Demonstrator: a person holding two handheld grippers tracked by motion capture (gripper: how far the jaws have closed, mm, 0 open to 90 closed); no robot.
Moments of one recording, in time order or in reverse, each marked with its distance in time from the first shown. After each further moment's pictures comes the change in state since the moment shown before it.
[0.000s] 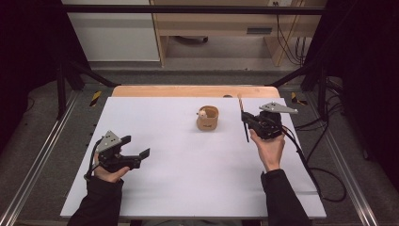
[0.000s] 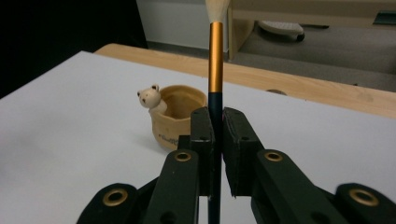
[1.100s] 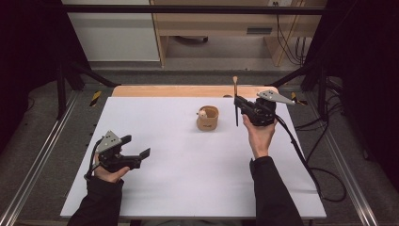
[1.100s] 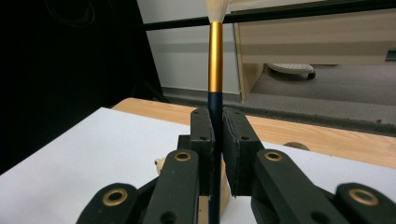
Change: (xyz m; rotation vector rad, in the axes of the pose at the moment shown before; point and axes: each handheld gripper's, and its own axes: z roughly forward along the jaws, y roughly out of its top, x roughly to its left) left arm 0.000 0.000 0.000 -0.010 -0.002 0.015; right arm 0.006 0.027 0.024 -0.170 0.059 0.061
